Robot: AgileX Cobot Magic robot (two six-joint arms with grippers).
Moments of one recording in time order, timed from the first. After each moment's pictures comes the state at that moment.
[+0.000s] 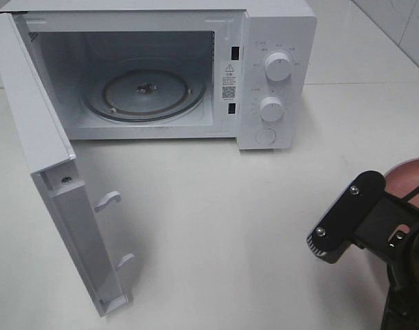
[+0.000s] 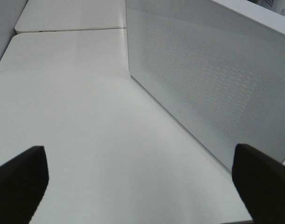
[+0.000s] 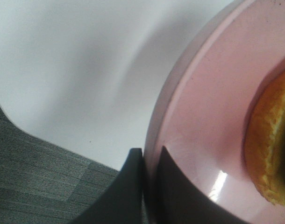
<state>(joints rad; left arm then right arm) 0.05 0.00 -0.52 -0.17 1.07 0.16 1.10 1.35 -0.56 -0.59 1.07 0.69</state>
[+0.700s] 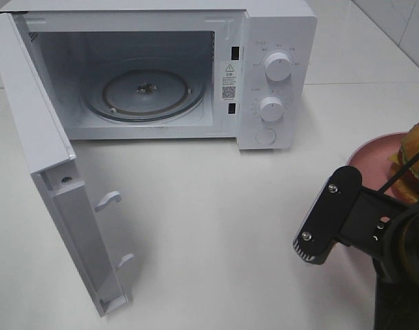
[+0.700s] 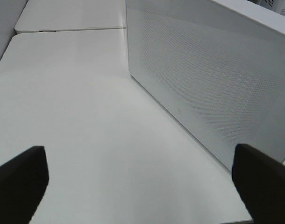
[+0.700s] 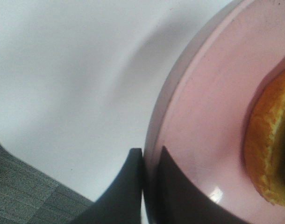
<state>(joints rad) 0.05 0.00 -0.52 -0.17 1.07 0.16 1.10 1.35 -0.56 -0.69 0.99 0.56</state>
